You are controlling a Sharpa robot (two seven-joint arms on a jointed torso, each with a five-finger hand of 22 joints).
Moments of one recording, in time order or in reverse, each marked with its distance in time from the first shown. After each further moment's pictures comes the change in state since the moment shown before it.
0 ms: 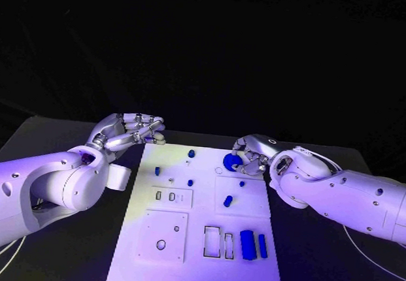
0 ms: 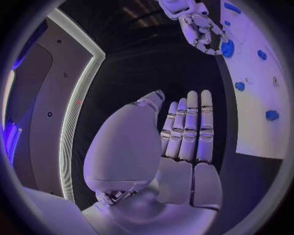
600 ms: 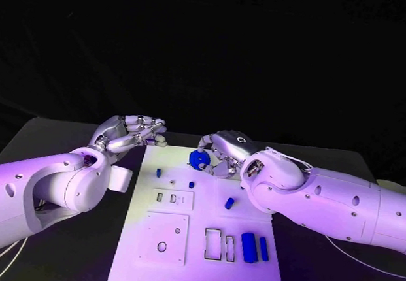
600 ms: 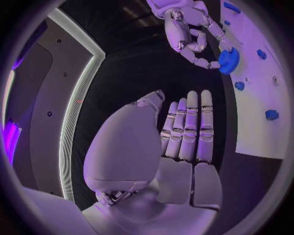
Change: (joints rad) left arm 0.000 0.007 0.000 -0.006 0.001 0.002 -0.001; left_hand 0.000 0.000 0.003 -0.003 0.000 0.000 0.000 0.000 0.000 0.000 0.000 0.000 0.000 0.000 0.000 0.000 0.001 0.000 0.000 0.000 0.000 0.000; right arm 0.017 0.106 0.005 0.099 -0.159 -0.075 -0.036; right_hand -0.016 -0.011 0.003 0.003 -0.014 0.021 -0.014 -0.009 -0.004 0.004 -0.004 0.004 0.000 0.000 0.000 0.000 0.000 0.000 0.000 0.000 0.000 0.000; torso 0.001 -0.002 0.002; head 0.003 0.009
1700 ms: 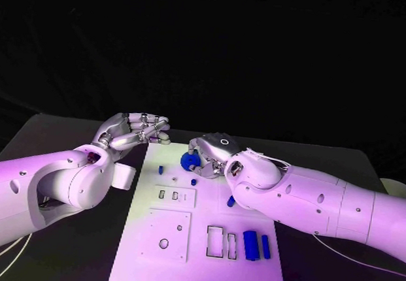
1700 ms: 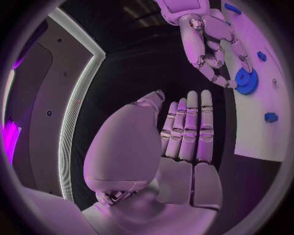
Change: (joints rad) left arm 0.000 0.003 0.000 0.005 0.001 0.002 0.000; left_hand 0.000 0.000 0.000 0.000 0.000 0.000 0.000 0.000 0.000 0.000 0.000 0.000 0.000 0.000 0.000 0.000 0.001 0.000 0.000 0.000 0.004 0.000; right arm -0.028 0.150 -0.014 -0.165 -0.069 0.023 -0.012; right_hand -0.018 -0.008 0.003 0.003 -0.013 0.004 -0.005 -0.013 -0.004 0.000 0.000 0.000 0.001 0.000 0.000 0.000 0.000 0.000 0.000 0.000 0.000 0.000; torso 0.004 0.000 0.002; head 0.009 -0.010
